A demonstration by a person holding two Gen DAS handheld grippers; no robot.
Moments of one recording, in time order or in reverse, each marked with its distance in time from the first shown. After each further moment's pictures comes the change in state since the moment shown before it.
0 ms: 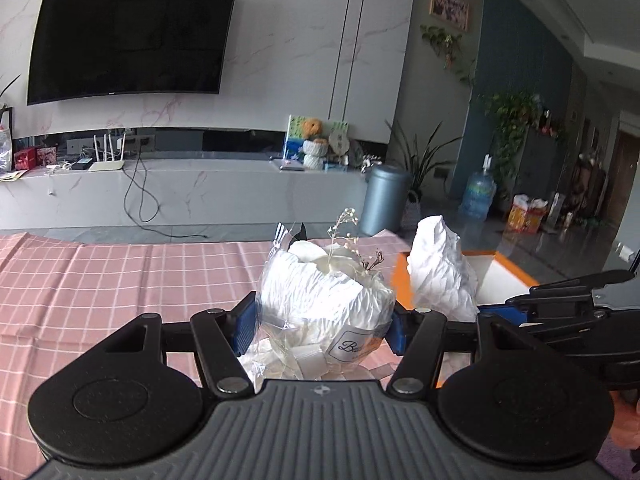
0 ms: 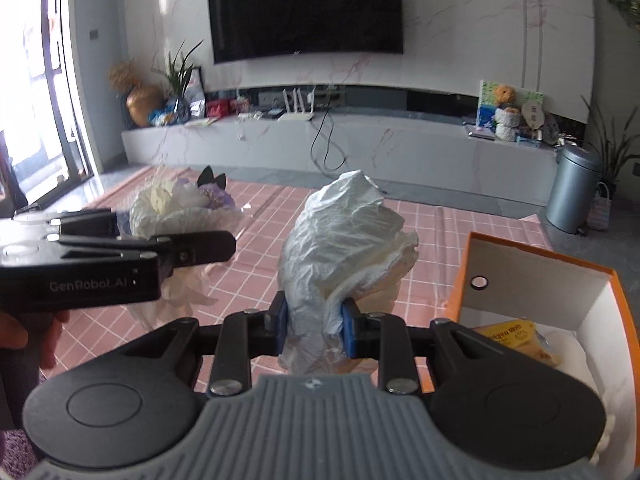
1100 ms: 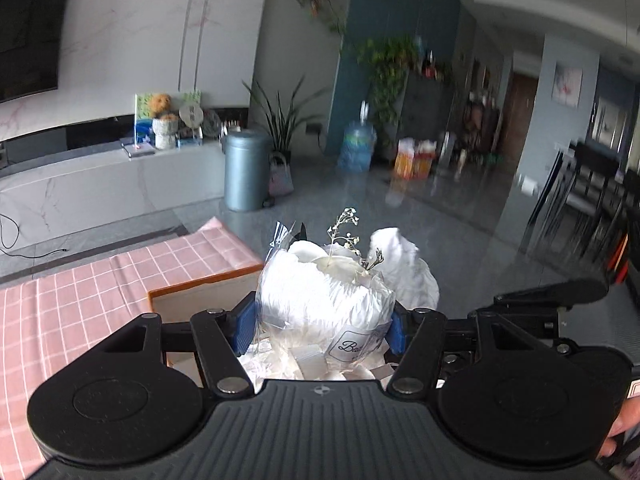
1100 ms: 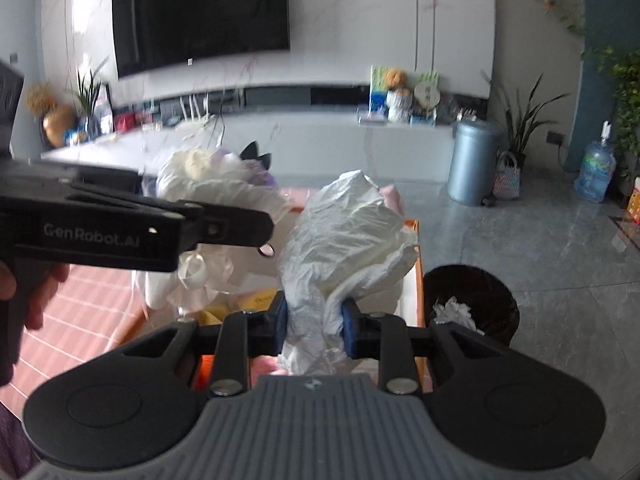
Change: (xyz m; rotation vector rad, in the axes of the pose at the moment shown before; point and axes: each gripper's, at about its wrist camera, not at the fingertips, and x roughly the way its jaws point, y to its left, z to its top) left arm 0.153 -0.171 0.026 0.204 0.157 -0.316; right arm -0.047 -0.185 -0.041 0.088 0.042 -0.210
